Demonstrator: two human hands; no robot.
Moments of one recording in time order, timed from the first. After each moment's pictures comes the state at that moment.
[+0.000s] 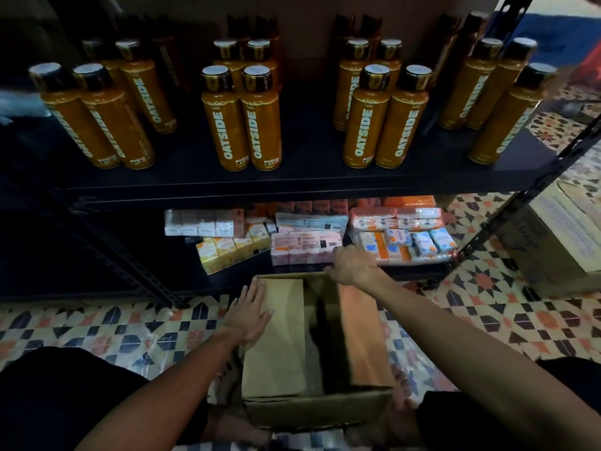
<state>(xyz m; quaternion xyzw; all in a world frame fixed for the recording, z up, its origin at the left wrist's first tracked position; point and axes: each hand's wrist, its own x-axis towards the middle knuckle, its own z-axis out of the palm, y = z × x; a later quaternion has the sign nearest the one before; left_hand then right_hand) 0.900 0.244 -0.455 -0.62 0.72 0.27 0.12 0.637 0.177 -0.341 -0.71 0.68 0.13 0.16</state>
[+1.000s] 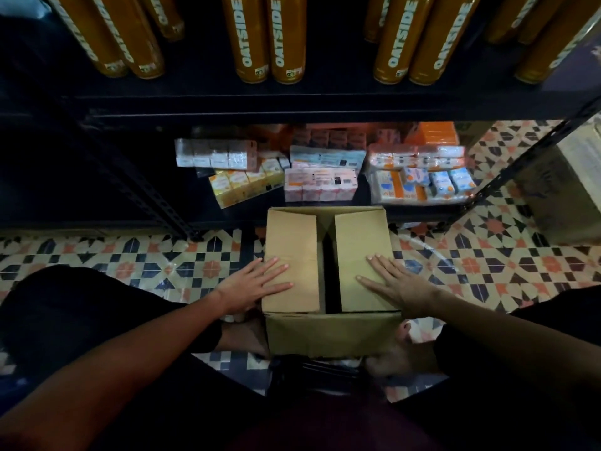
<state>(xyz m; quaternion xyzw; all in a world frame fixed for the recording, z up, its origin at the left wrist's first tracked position) 0.947 0.332 -0.454 -0.29 0.92 -0.02 0.25 0.527 0.333 -0.445 -0.88 0.38 0.28 0.09</state>
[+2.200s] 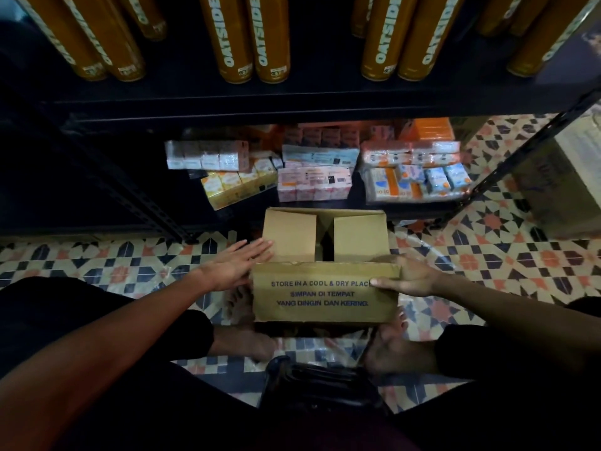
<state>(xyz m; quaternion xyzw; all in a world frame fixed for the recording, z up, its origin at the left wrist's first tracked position) 0.976 0.274 -0.456 -0.34 0.92 0.12 0.13 0.514 0.302 -0.422 -0.70 0.56 0.07 0.44</state>
